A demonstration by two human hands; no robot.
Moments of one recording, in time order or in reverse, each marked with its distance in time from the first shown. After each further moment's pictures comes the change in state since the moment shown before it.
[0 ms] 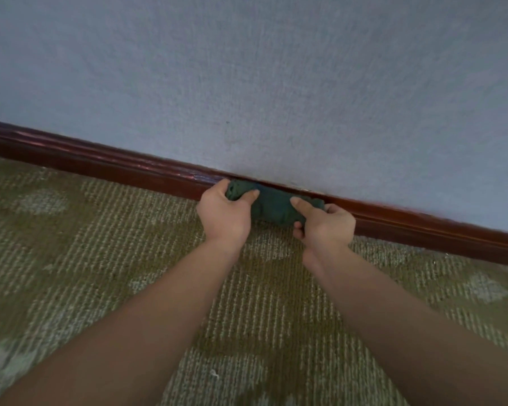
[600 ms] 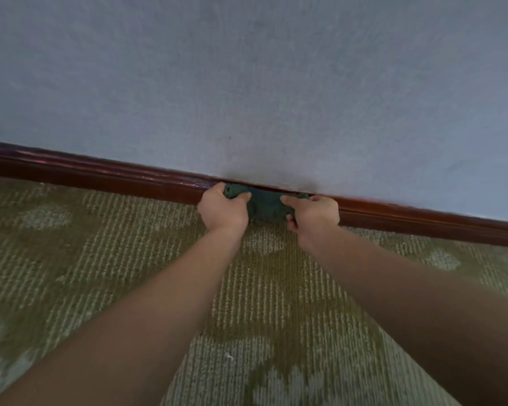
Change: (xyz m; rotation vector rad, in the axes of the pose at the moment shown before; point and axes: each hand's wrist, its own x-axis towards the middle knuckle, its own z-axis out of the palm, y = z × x) left_hand 0.006 0.014 -0.006 0.147 -0.005 -0.114; right_hand -0.016 -0.018 0.006 -0.100 0.030 0.022
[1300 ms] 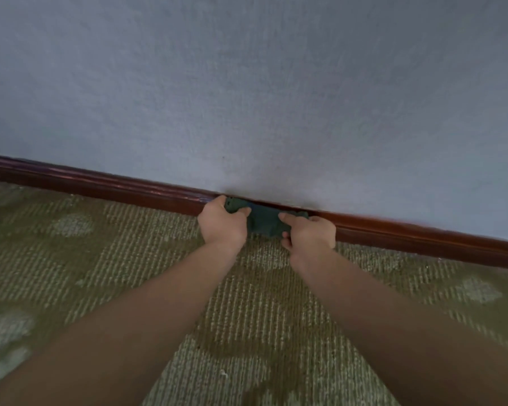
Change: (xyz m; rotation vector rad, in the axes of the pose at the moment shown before) left_hand -0.001 0.009 -0.001 0.149 0.022 0.022; right_hand 0.014 0.006 0.005 0.089 -0.055 0.146
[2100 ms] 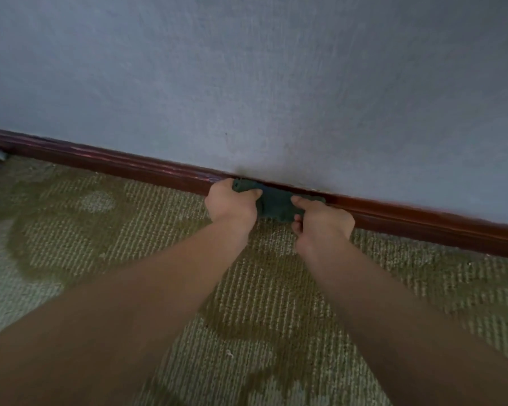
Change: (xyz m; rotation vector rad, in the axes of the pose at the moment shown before) left_hand -0.002 0.007 0.008 -0.005 0.088 -0.143; right_hand 0.000 -0.005 0.002 0.099 -0.003 0.195
